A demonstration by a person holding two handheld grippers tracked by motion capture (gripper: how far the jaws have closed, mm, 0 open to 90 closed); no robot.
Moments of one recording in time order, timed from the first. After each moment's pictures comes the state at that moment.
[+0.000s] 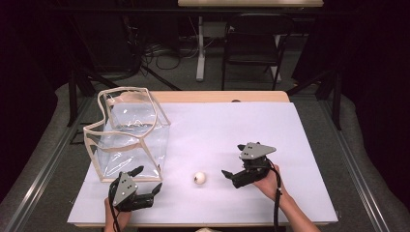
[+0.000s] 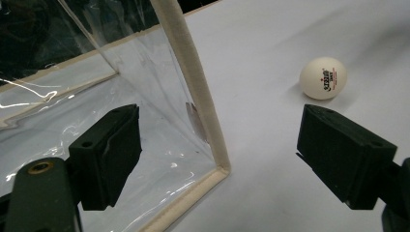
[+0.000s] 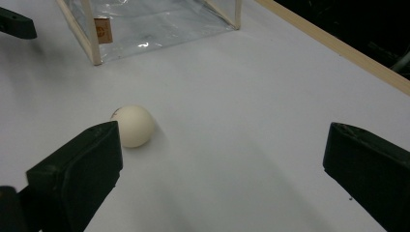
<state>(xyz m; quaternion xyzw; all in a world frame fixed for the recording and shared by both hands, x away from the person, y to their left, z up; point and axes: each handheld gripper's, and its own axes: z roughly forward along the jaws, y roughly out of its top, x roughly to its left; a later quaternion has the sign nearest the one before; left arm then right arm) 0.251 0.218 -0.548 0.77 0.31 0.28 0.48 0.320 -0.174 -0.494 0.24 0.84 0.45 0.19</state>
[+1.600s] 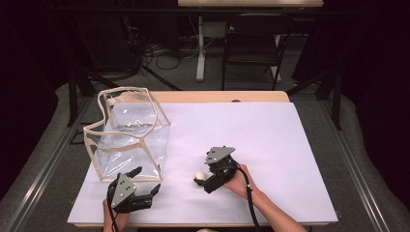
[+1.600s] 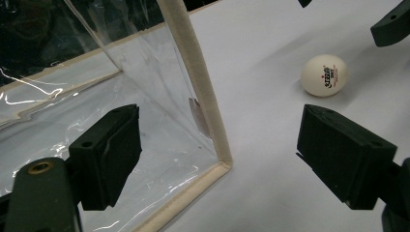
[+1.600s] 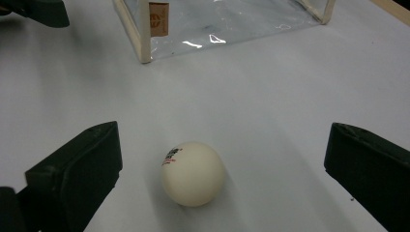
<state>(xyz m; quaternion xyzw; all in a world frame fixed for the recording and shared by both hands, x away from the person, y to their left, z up) 0.247 0.221 -0.548 0.77 0.32 0.29 0.47 0.333 -0.091 -0.524 0.18 0.88 0.42 0.13</state>
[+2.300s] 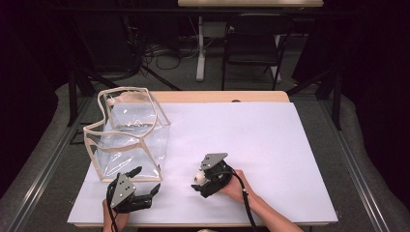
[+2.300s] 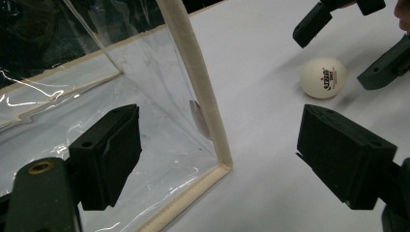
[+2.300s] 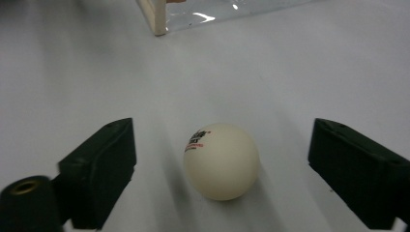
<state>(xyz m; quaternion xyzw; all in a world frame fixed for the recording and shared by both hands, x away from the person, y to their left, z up) 0.247 0.221 -0.547 0.77 0.31 0.29 0.48 0.327 -0.081 -0.543 0.18 0.89 0.39 0.11</state>
